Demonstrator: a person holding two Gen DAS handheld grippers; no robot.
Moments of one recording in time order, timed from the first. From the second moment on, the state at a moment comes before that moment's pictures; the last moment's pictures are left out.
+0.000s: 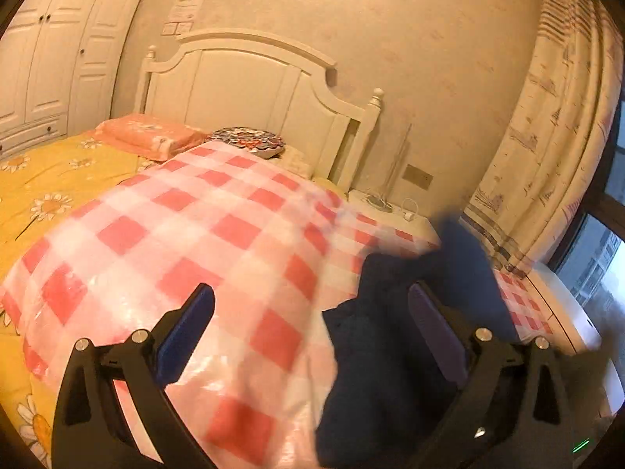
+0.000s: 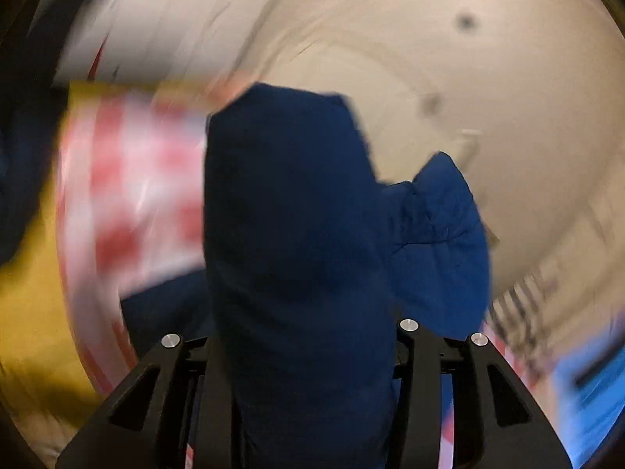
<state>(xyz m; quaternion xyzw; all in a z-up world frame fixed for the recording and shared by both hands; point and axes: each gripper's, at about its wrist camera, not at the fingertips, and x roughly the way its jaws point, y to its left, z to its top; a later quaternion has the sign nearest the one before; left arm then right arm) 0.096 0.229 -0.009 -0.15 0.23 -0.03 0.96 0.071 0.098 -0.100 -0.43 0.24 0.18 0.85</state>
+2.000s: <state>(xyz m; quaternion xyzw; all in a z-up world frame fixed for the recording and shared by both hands) 0.295 0.111 -0.074 0.07 0.37 0.07 0.93 0.107 -0.117 -0.014 -0.10 0.24 0.29 0.92</state>
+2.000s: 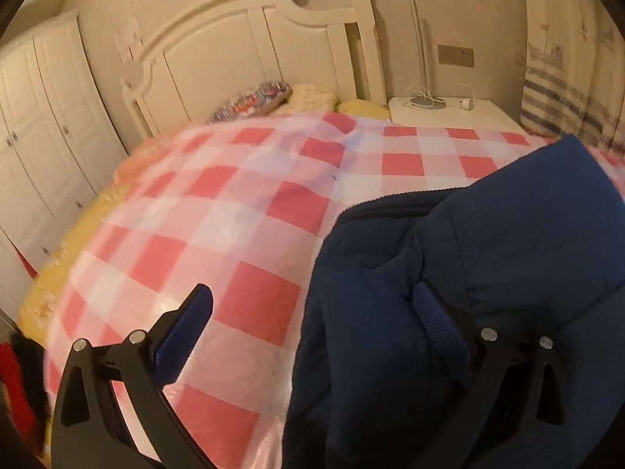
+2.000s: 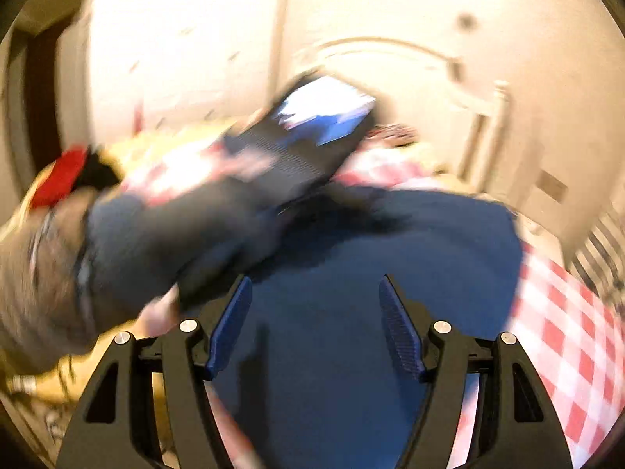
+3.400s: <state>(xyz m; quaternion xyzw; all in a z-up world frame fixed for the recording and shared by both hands) 0.297 0.125 -0.086 0.03 0.38 0.07 0.92 0.312 -0.109 -0.031 -0.08 0.35 0.14 0.92</state>
